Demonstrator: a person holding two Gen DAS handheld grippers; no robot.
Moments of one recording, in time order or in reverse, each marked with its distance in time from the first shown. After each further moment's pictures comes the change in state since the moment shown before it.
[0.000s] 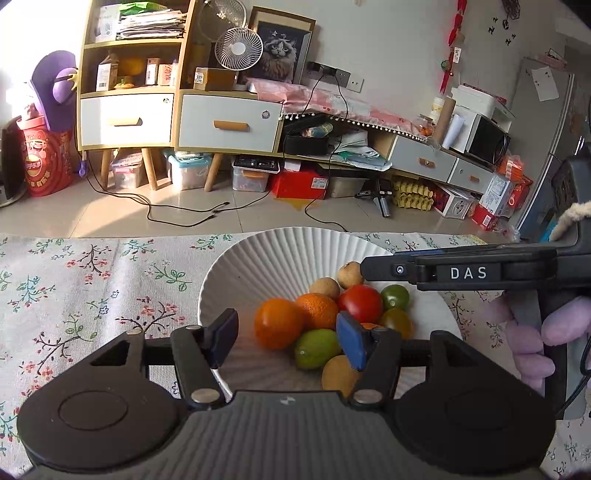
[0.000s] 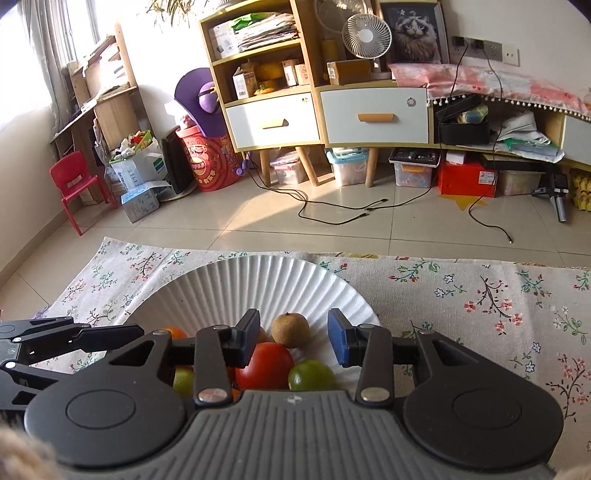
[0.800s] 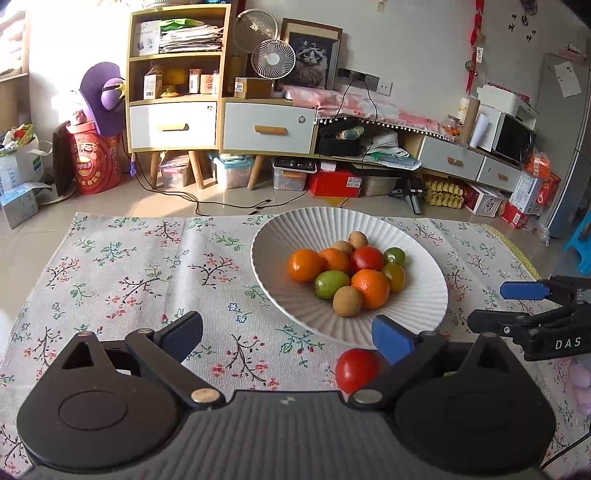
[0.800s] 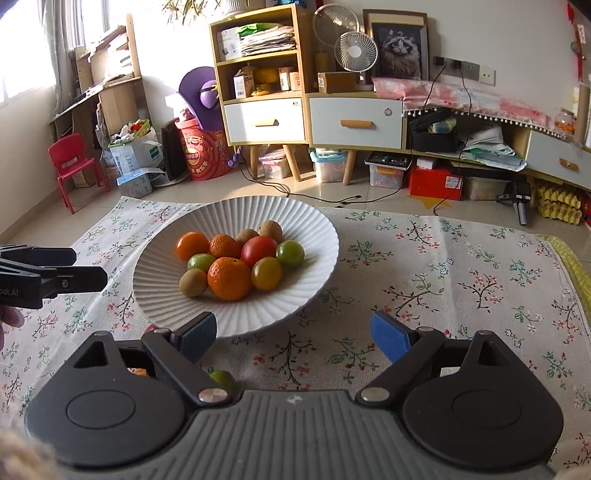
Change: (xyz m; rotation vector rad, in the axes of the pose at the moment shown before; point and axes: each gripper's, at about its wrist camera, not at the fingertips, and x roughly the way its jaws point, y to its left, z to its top) left arm -0.064 -0.012 -0.029 -0.001 0.000 0.149; right arm -0.075 0.007 -0.054 -0.069 -0.013 -0.084
